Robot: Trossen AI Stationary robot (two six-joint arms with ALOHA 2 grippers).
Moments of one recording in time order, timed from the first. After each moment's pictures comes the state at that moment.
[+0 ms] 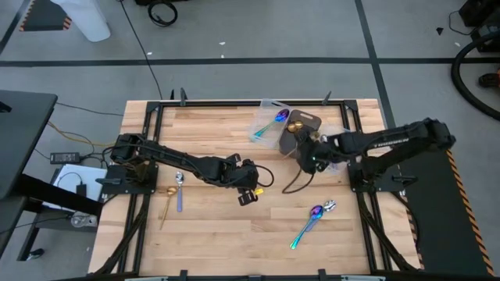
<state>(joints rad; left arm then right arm) -0.17 1.84 1.34 -0.55 -0.32 -0.42 0.02 1.18 0.83 -0.70 0.52 -0.91</state>
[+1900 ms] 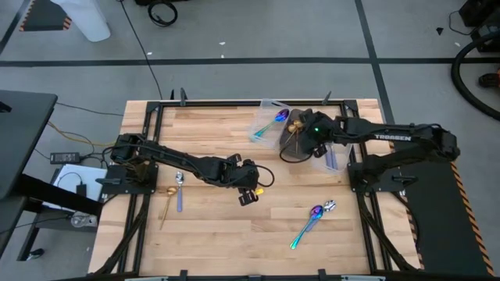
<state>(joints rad) -0.17 1.84 1.34 -0.53 -0.32 -0.41 -0.32 1.11 0.76 -0.52 0.28 -1.00</state>
